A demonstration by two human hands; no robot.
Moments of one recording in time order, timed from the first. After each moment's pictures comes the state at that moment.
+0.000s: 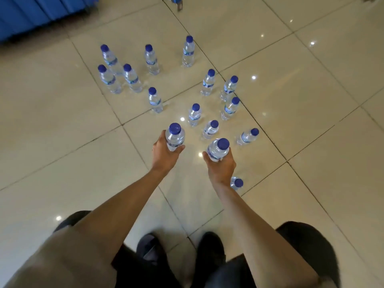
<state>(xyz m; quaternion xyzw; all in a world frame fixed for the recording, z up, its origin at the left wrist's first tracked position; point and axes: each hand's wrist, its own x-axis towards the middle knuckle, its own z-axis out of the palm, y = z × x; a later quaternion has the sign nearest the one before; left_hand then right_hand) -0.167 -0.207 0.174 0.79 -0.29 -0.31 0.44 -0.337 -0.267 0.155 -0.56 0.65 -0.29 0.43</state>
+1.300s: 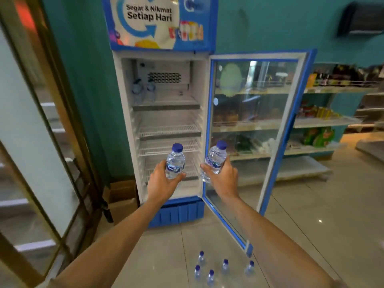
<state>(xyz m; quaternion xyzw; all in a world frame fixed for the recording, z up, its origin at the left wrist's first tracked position) 0.178 -0.133 1.037 0.83 -0.26 0.06 0.49 0.071 -0.307 1.042 -0.78 0.24 -0.41 0.40</state>
